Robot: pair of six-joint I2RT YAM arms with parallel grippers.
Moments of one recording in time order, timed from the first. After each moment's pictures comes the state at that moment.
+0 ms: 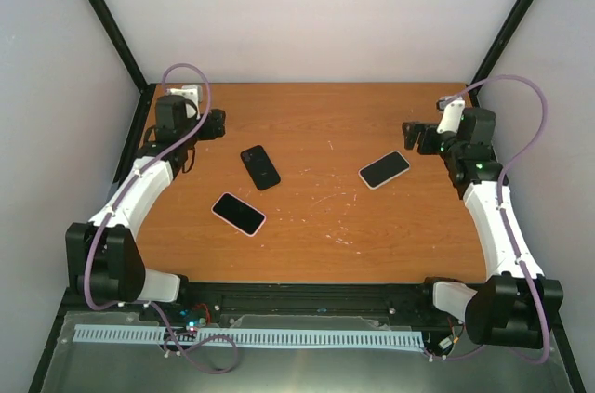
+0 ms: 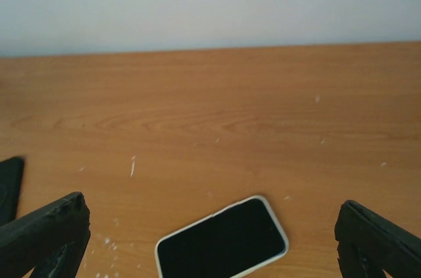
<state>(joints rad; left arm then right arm) -0.09 1.37 1.05 -0.16 0.07 -0.20 -0.08 1.16 1.00 -0.32 -0.30 0.05</state>
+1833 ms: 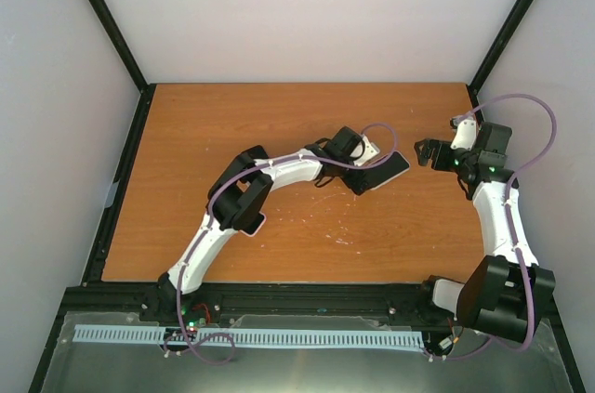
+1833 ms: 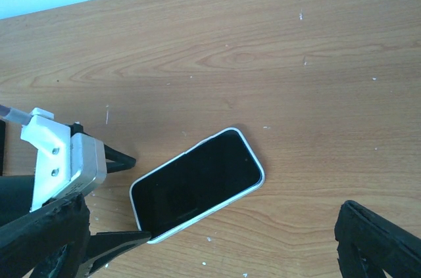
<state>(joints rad) -0.84 2.39 1.84 -0.30 0.23 0.08 -0.27 1.21 0.91 -0.42 -0.48 -0.02</state>
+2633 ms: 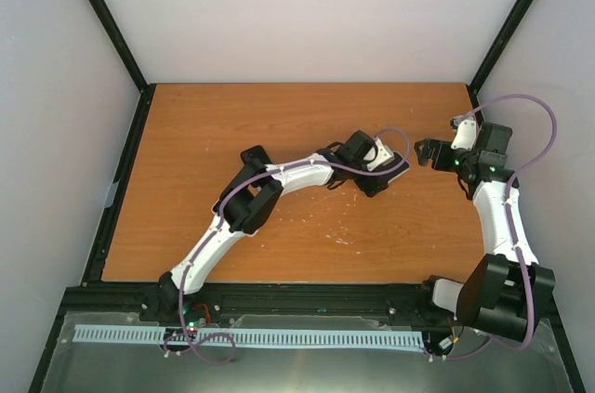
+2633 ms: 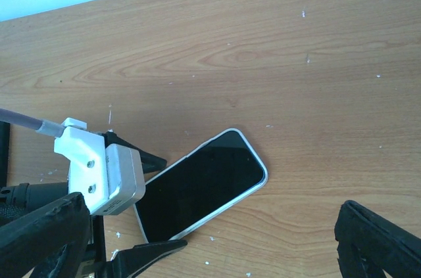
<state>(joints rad) -0.88 2.49 1.97 -0.26 0.22 0.09 -0.28 1.21 0.91 -0.41 -0.49 -0.01</state>
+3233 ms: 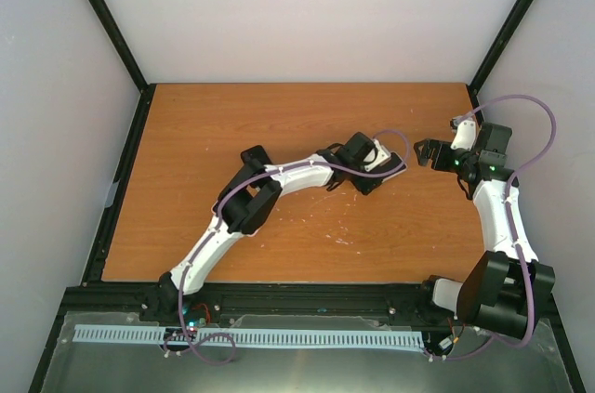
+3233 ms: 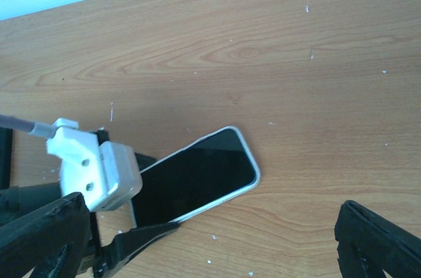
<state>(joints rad) -0.89 2.50 1.98 -0.30 0.09 0.09 -0.28 1.23 0.91 -0.41 -0.51 -0.01</state>
